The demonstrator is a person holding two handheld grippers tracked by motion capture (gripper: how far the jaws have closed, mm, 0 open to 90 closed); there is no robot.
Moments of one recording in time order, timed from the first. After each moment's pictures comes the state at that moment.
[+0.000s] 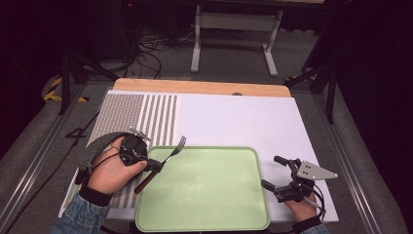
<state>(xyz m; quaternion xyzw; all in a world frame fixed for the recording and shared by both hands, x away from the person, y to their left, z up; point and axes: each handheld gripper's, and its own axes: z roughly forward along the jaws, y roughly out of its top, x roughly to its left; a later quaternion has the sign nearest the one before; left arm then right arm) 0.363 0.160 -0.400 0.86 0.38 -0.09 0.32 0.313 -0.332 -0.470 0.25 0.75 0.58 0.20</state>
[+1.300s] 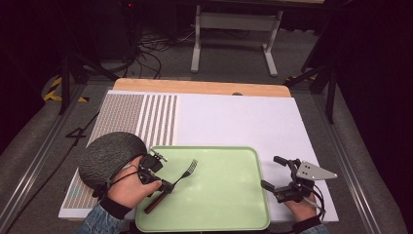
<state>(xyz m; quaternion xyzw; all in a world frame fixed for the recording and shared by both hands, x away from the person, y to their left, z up) 0.344 0.126 -0.447 0.88 0.38 -0.13 0.26 0.313 -0.331 -0.470 0.25 0.75 0.57 0.20</state>
